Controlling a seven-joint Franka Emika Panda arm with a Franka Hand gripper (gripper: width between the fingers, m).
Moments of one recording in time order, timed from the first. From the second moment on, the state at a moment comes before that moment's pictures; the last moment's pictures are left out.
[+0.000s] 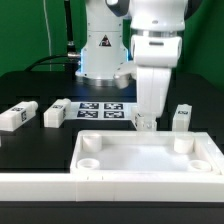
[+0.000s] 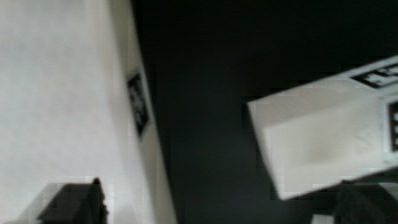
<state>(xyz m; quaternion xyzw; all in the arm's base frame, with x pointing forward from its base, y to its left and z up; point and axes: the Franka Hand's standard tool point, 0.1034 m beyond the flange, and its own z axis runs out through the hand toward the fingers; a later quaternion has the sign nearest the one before) 0.483 0.061 0.044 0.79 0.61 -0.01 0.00</state>
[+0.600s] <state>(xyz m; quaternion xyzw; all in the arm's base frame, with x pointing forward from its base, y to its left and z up) 0.464 0.076 0.051 0.85 0.53 -0.02 0.00</state>
